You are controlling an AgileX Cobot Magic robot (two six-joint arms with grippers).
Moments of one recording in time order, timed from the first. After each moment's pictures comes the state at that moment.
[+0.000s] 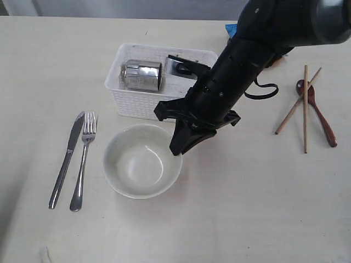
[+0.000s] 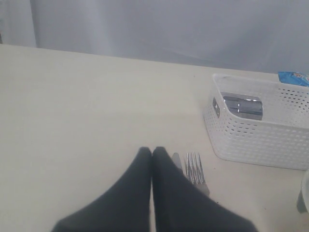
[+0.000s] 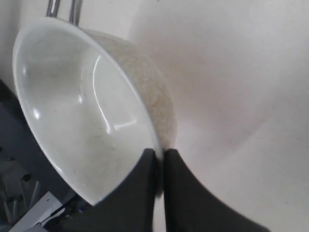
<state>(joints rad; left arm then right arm) -0.16 0.00 0.00 -0.02 0.33 -0.16 0.53 1.89 -1.16 0.70 1.05 -0.38</state>
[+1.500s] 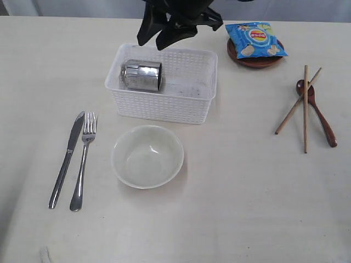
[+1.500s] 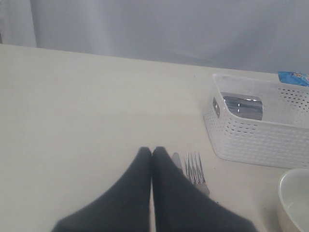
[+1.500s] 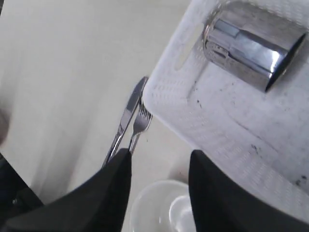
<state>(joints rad) -0.16 0.00 0.00 -0.02 0.33 -0.16 0.51 1.97 -1.74 0.58 1.09 -0.07</state>
